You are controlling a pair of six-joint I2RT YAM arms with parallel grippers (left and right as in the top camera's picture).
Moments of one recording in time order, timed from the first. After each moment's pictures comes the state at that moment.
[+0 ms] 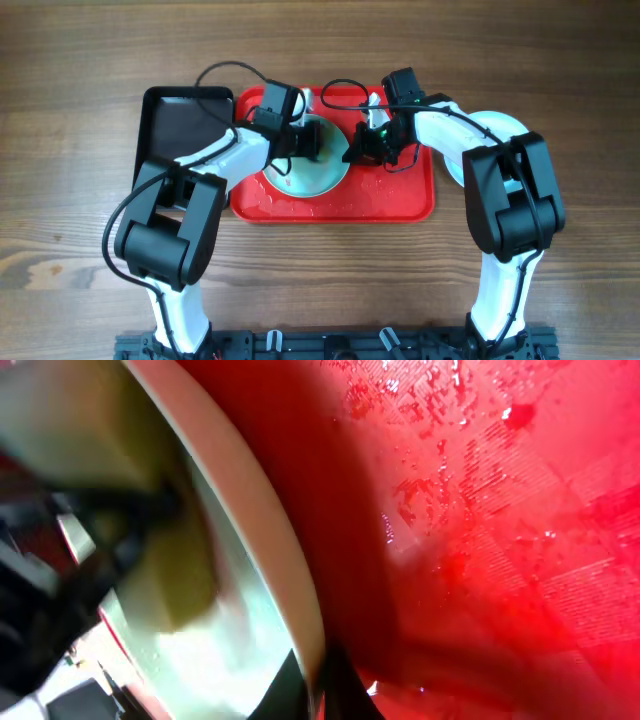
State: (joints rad) left arm -0.39 2.01 1.17 -0.19 0.27 -0.41; right arm 0.29 2.12 1.33 -0.58 -0.65 0.38
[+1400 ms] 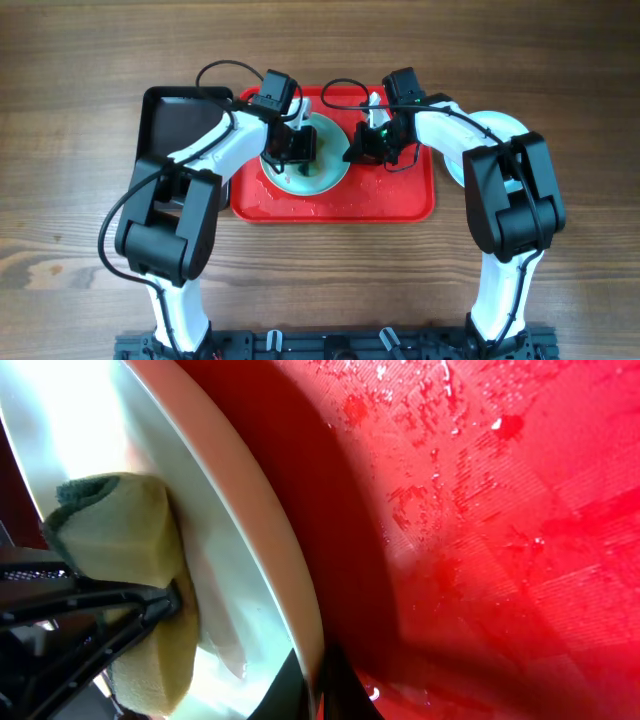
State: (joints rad) left arm -0.36 2.02 1.30 -0.57 0.38 -0.31; right arm 0.29 2.12 1.33 -0.58 -0.65 0.38
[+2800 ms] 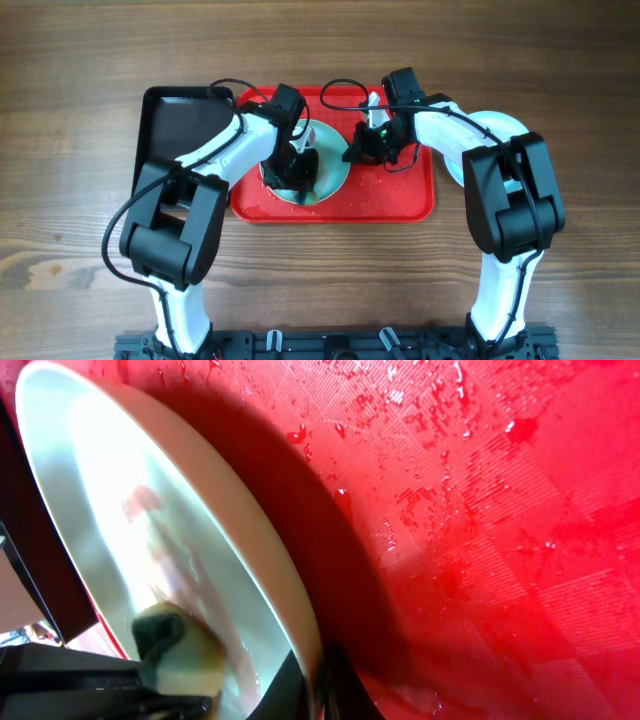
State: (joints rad) left arm -0.42 2.02 1.31 -0.83 0.40 -0.31; right arm 0.29 2.12 1.33 -0.57 -0.65 0.37
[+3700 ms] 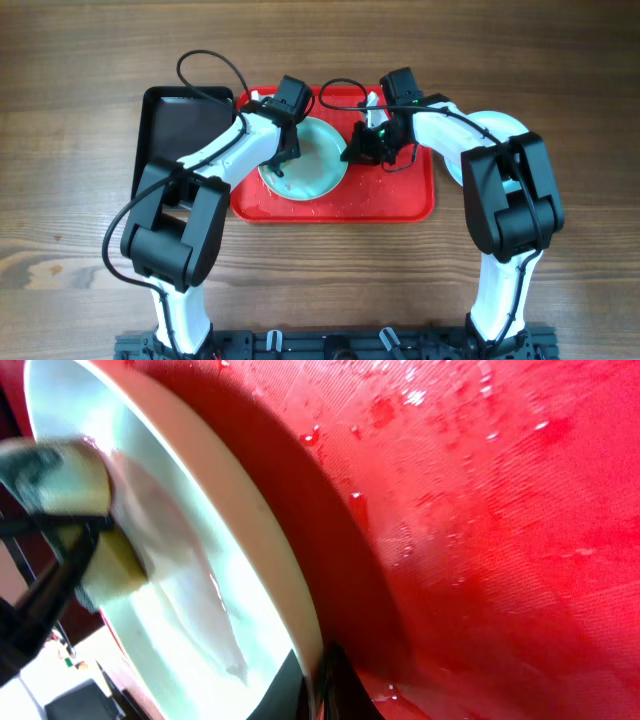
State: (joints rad) left arm -0.43 2.01 1.33 -0.74 -0.27 -0.60; right arm 0.30 2.12 1.33 -0.56 -0.65 0.39
